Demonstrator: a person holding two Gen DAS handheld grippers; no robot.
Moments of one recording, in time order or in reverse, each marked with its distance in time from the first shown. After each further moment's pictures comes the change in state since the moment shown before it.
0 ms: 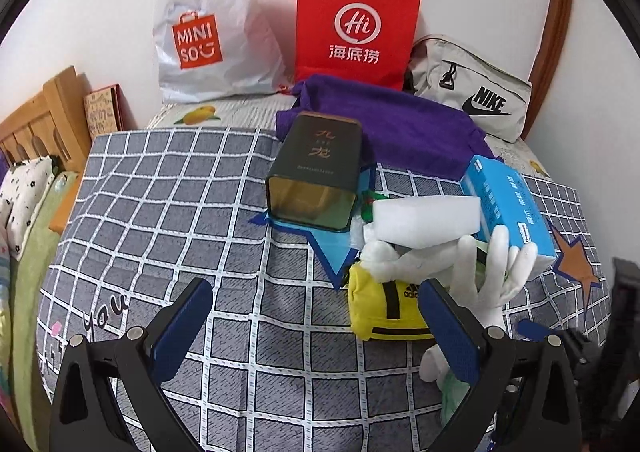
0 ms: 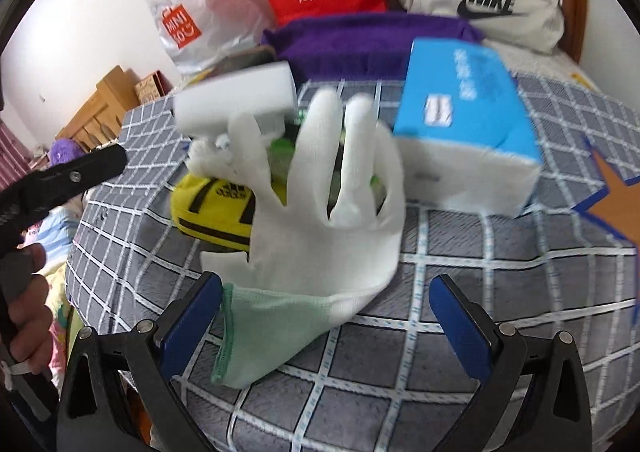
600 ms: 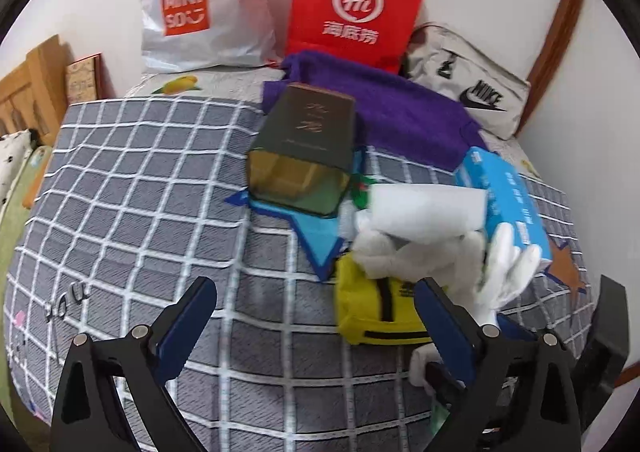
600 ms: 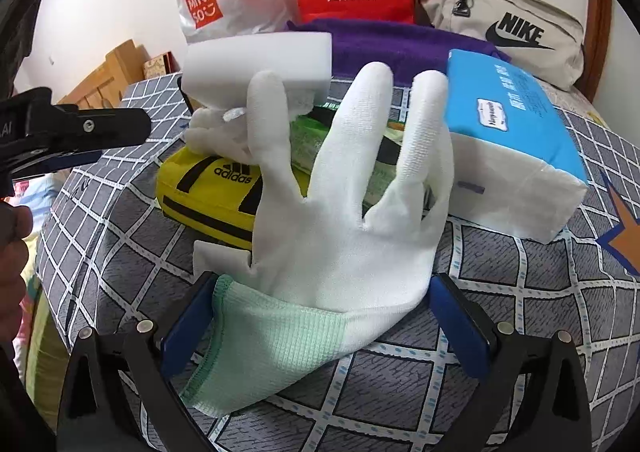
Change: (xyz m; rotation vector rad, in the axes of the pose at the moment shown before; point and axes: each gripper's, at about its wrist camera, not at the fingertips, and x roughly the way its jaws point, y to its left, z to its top) left arm 0.027 0.001 -0.001 -0.042 0.057 -0.100; right arm 0.023 0.019 -0.011 -0.142 -0.074 -0.063
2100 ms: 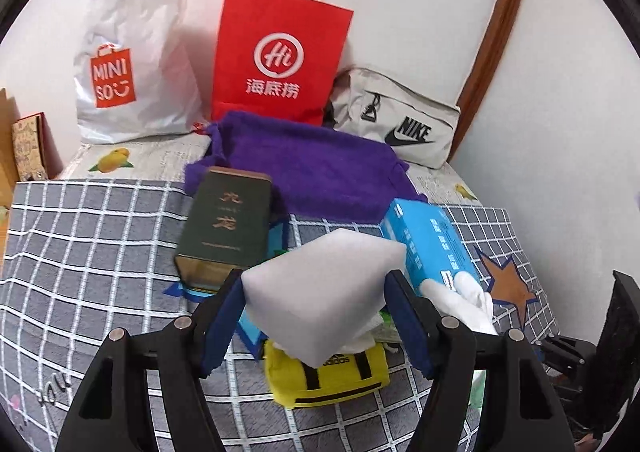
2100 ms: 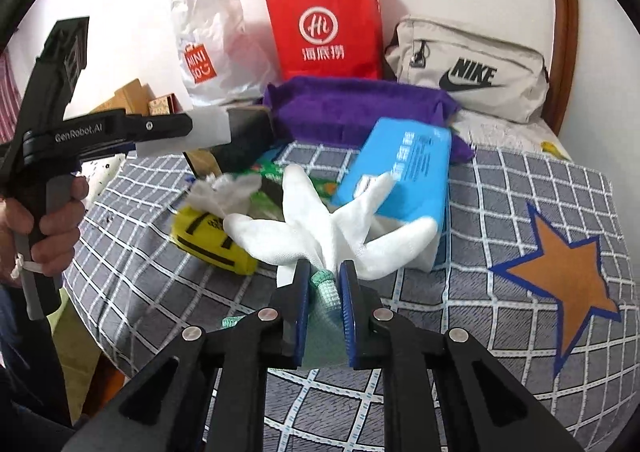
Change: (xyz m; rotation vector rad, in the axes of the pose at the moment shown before) left arm -0.027 -0.022 0.047 0.114 -0.124 -0.189; right arm -0.085 -0.044 0.012 0.010 -0.124 0.010
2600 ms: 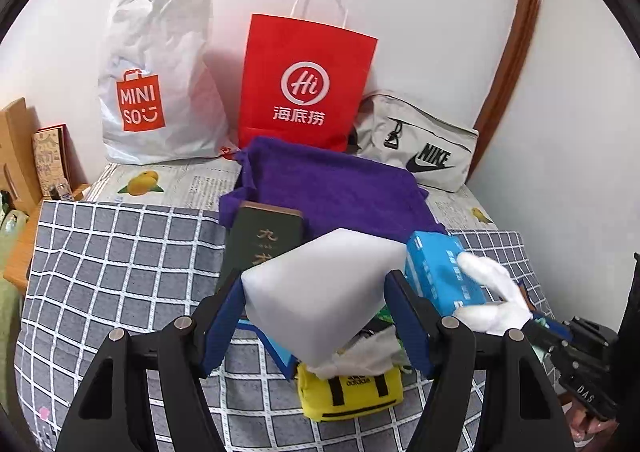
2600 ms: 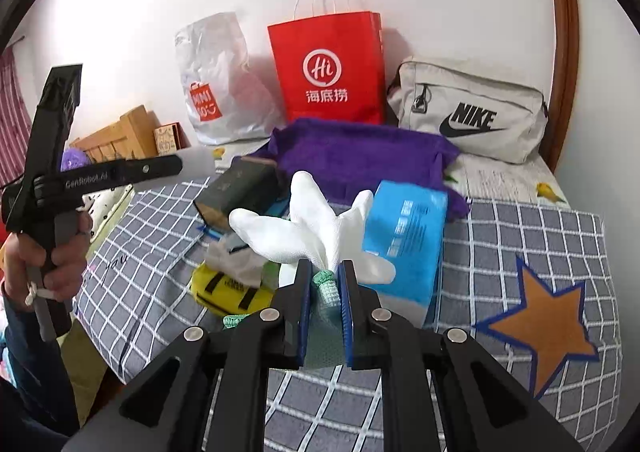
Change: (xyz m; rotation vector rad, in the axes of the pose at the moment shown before) left arm -0.018 0.014 0.030 -0.023 -0.037 0.068; right arm -0.022 0.000 0.052 -0.001 -0.072 0.004
